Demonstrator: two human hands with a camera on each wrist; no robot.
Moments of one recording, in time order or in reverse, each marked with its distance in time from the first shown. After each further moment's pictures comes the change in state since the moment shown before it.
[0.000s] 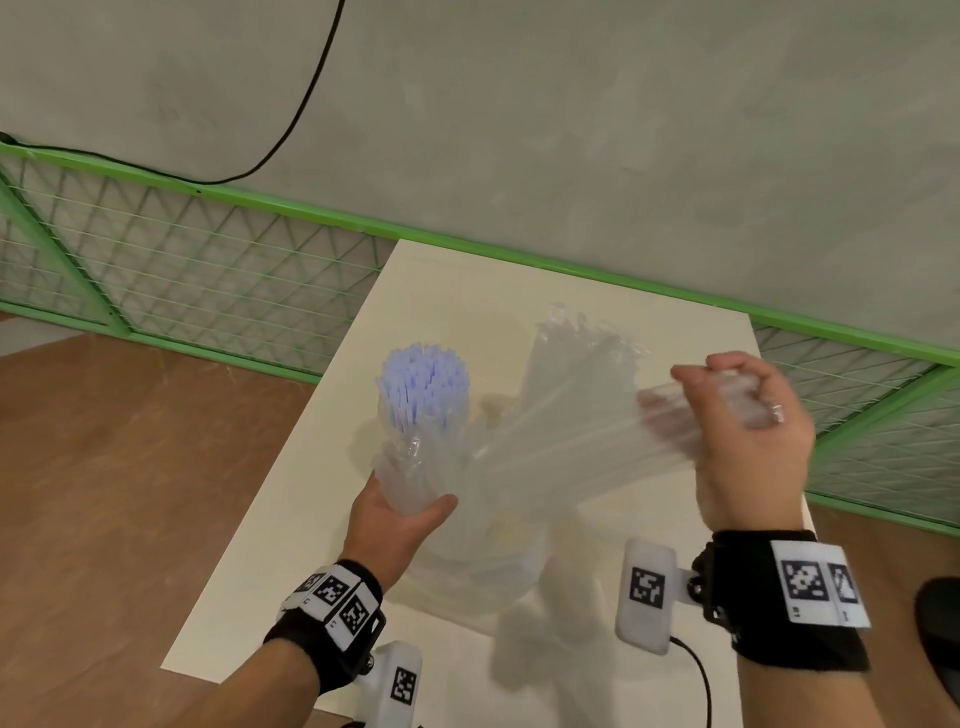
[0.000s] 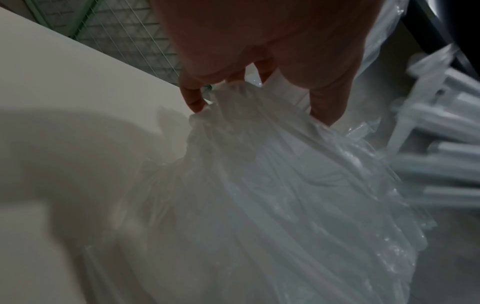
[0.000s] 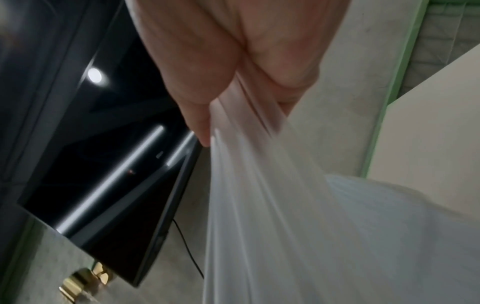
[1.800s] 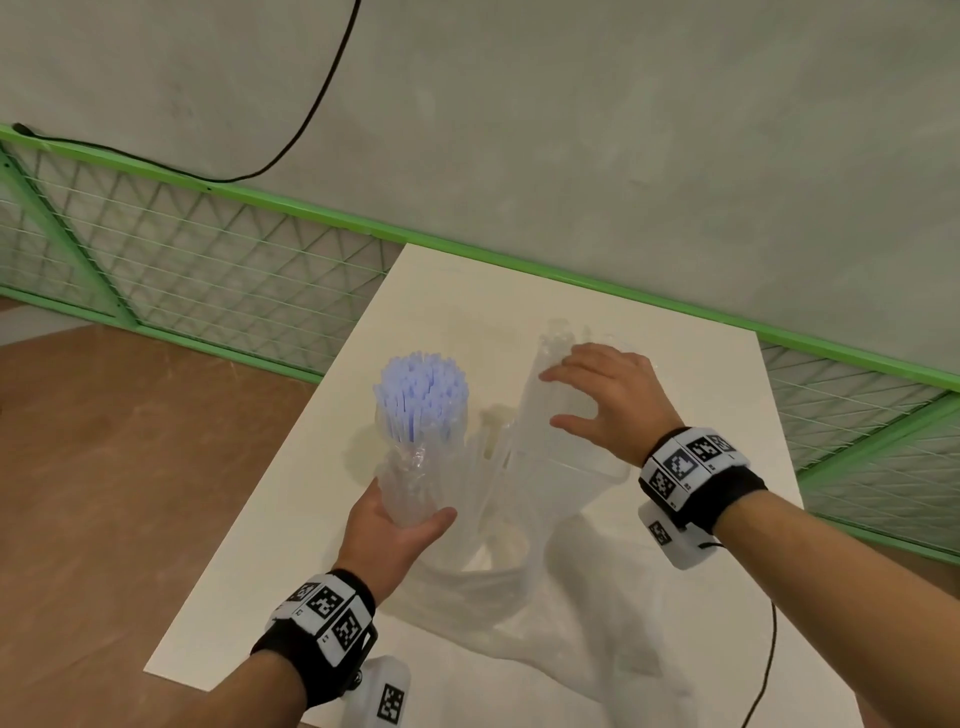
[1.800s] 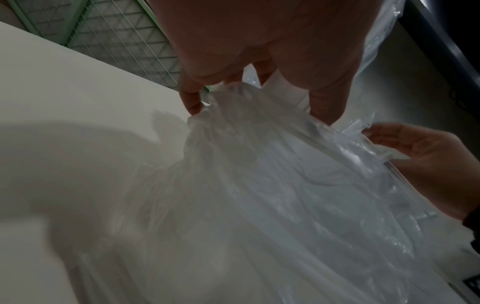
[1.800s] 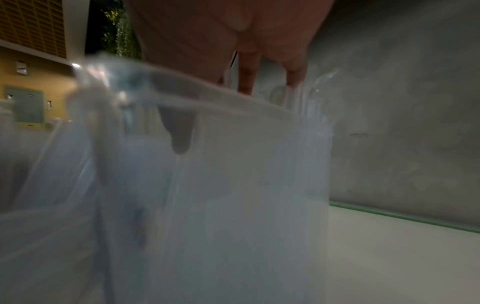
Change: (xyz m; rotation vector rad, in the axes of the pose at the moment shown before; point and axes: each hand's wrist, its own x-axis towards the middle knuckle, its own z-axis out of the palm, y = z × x) left_hand -0.001 0.004 0.006 0.006 0.001 0.018; right_hand 0.084 0.093 0.038 -1.115 -0.828 -0.765
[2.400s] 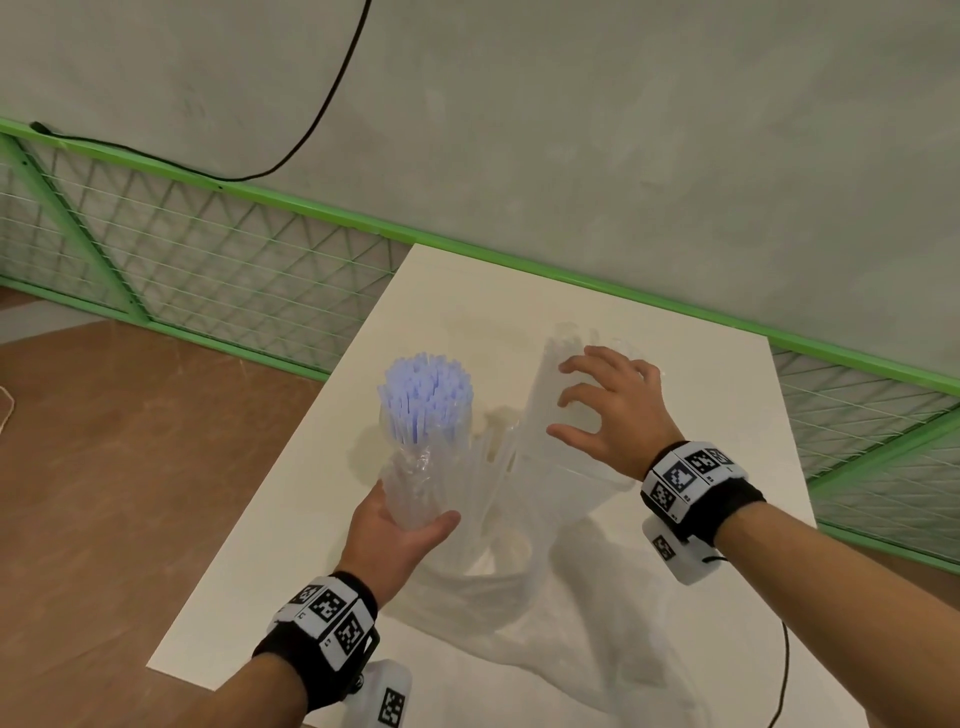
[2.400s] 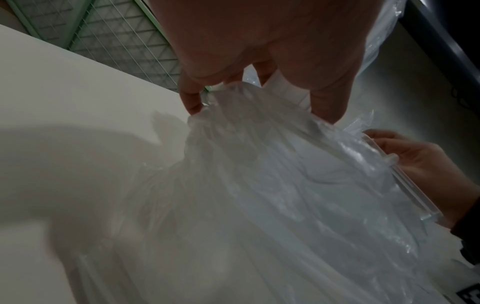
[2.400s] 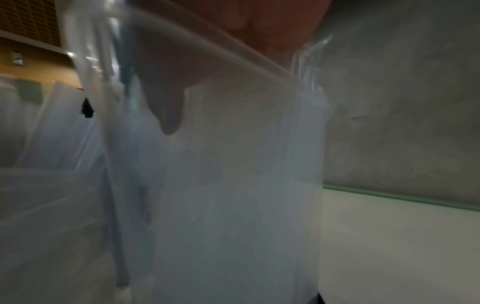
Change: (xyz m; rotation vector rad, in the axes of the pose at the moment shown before) left_hand 0.002 -0.003 0.000 -0.002 -0.014 -0.002; right_hand -0.004 0.000 0.012 -0.032 0.057 -0.007
